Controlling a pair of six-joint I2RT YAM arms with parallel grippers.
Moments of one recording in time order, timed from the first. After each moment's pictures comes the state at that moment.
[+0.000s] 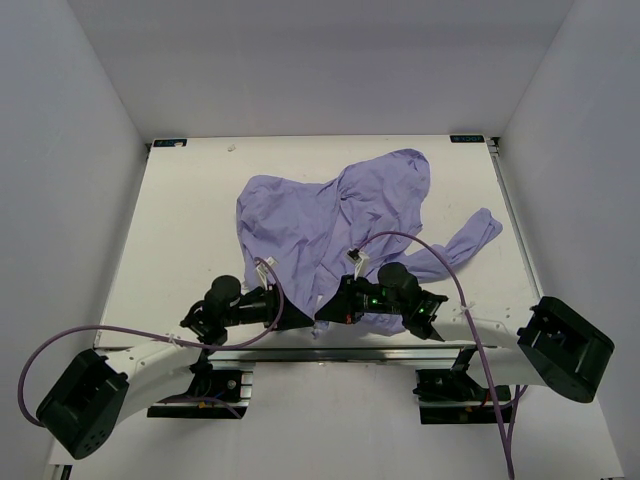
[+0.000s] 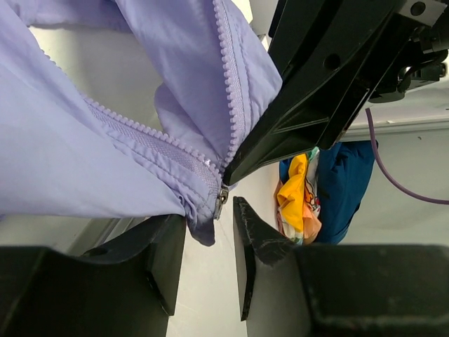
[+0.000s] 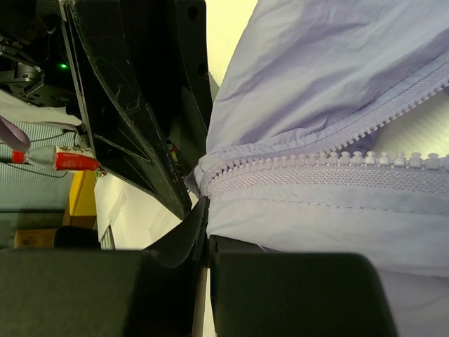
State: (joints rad) left arm -0.64 0.93 0.12 0.54 0.69 -1.00; right arm 0.96 1.24 0.39 0.55 -0.44 0.85
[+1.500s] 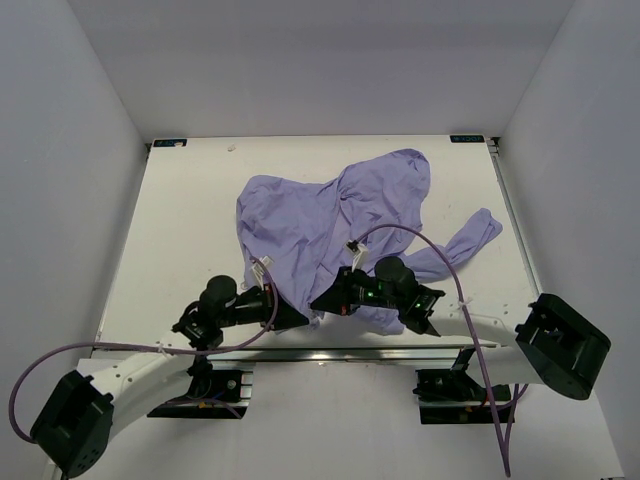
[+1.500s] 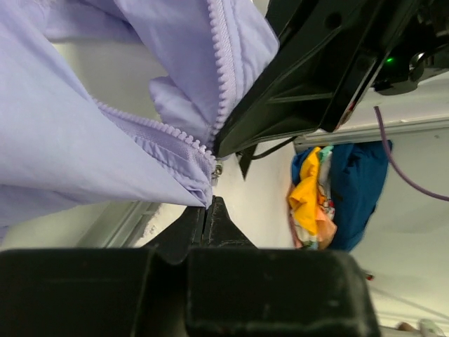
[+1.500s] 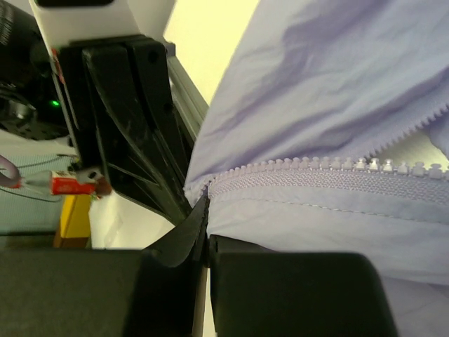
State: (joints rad) left arm -0.64 0.81 0.14 0.39 0.67 -0.95; right arm 0.95 1.26 0.44 0.53 -0.38 0.85
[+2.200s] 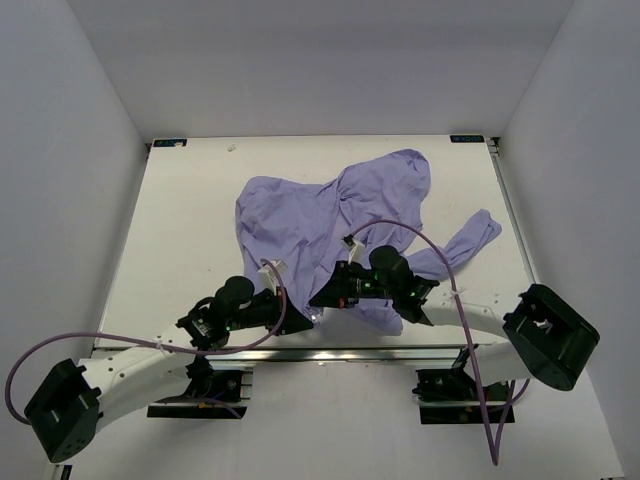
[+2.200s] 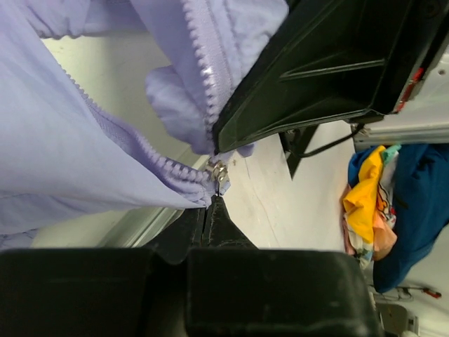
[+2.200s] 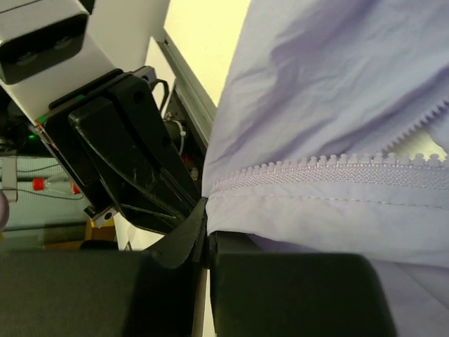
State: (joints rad) left arm -0.81 0.81 0.24 0.13 0.43 -0.80; right arm 0.89 1.34 0.52 0.49 -0.48 0.91
